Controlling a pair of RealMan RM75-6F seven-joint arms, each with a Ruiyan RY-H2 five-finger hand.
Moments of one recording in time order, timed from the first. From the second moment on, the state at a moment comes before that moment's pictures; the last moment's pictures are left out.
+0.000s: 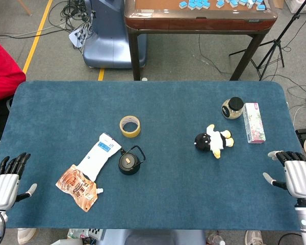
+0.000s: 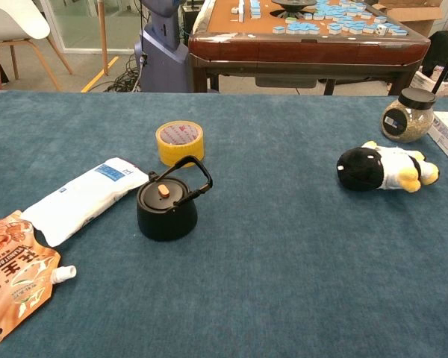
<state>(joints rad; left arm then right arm) -0.10 -1.18 -0.04 -1.59 1.47 1.47 0.12 0.08 -1.08 0.10 -1.69 -1.42 1.47 -0.16</state>
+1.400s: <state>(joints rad) -0.55 -1.22 -0.07 -1.33 1.77 1.21 -0.44 0.10 -1.04 0.16 -1.78 -1.43 1.55 -0.29</state>
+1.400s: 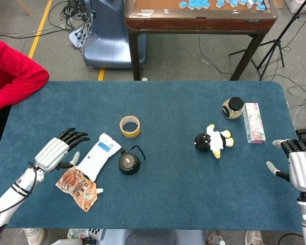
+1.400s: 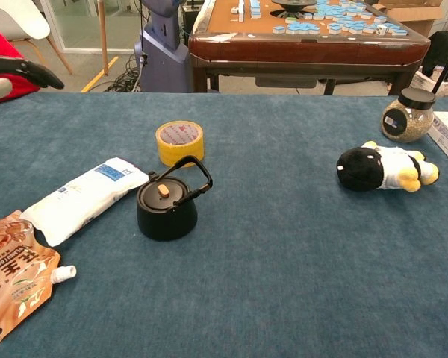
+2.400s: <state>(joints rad) -0.82 -1.40 -0.09 -1.30 1.66 0.93 -0.31 0.09 -1.07 0.13 -1.72 -1.40 1.51 -0.24</state>
